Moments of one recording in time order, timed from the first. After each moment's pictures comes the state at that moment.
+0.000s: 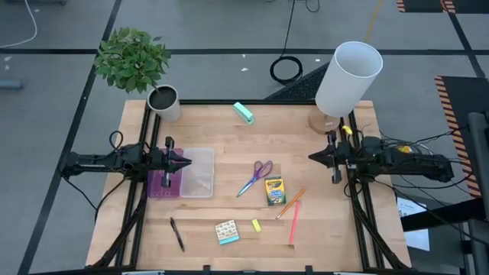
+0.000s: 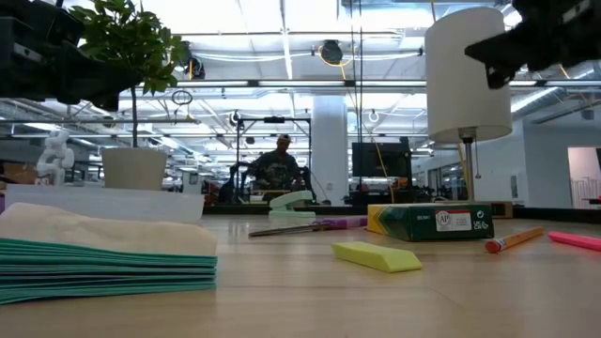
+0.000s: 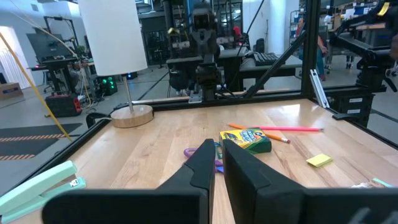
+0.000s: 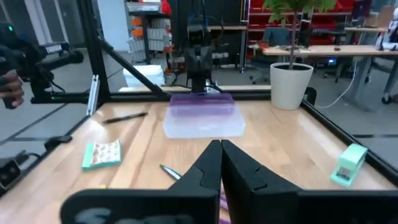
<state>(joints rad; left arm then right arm) -0.02 0.01 0.01 0.02 0.00 0.10 -0.08 0.21 0.27 -0.14 -0.08 0.03</state>
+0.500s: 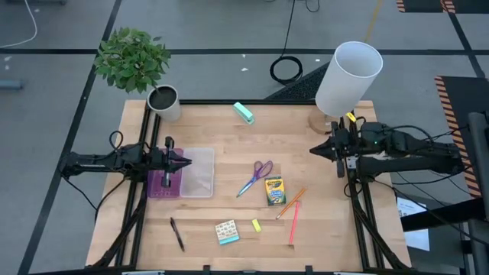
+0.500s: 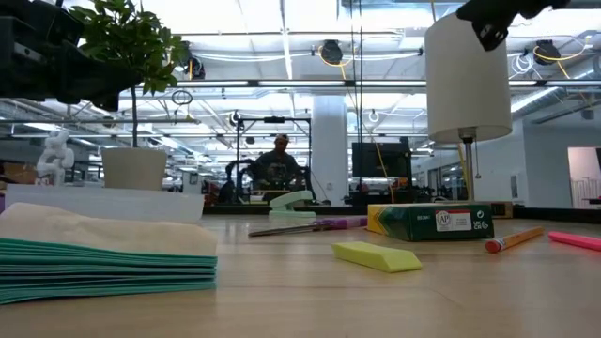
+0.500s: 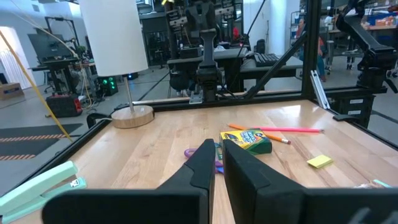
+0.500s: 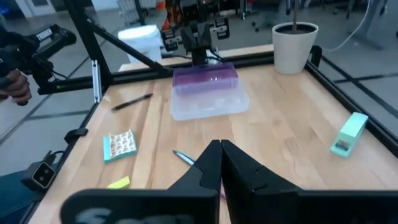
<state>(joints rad) -0.02 0.01 0.01 0.03 0.00 0.10 -0.08 0.53 0.70 -0.49 -0.08 0.12</state>
